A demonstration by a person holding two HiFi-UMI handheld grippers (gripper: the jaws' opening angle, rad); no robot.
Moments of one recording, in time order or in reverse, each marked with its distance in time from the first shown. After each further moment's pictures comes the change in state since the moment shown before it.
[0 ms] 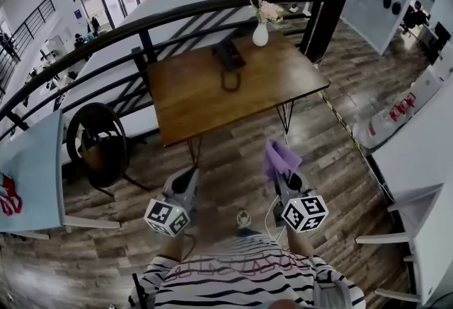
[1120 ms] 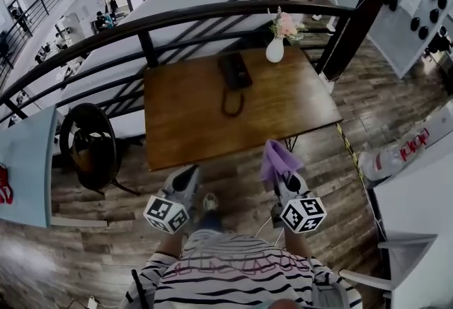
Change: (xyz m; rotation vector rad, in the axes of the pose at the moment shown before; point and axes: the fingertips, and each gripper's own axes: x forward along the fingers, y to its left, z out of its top) left arm 0.216 0.108 -0.007 -0.059 -0.002 0.111; right arm 0.204 -0.154 0.054 0.031 0.061 0.093
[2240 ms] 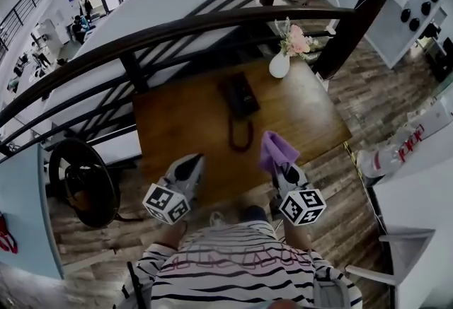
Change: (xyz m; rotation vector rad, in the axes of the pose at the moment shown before) left arm 0.176 0.219 0.078 -0.025 0.020 -0.185; right arm 0.267 -0.014 0.065 0.003 -0.004 -0.098
